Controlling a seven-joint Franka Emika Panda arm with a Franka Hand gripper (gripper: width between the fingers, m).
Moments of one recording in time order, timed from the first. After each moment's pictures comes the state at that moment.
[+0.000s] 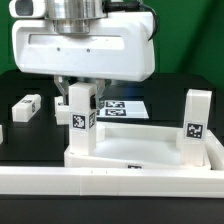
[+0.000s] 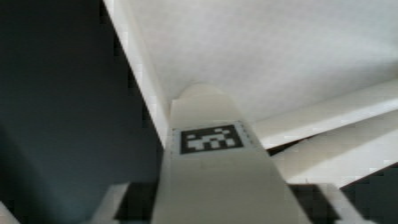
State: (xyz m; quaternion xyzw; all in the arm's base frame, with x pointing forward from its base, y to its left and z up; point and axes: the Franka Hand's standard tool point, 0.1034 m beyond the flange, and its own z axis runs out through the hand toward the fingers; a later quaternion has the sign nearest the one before) arm 0.598 -0.069 0.097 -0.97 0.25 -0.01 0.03
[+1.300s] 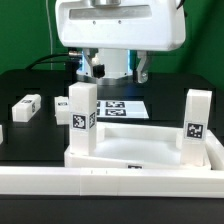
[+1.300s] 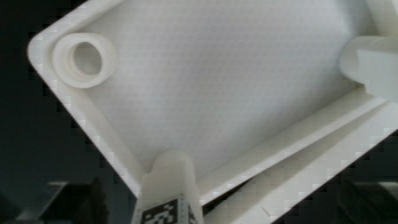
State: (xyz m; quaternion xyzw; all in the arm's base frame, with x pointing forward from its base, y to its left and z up) arm 0.572 -0.018 0.132 -0.93 0.36 0.00 0.05
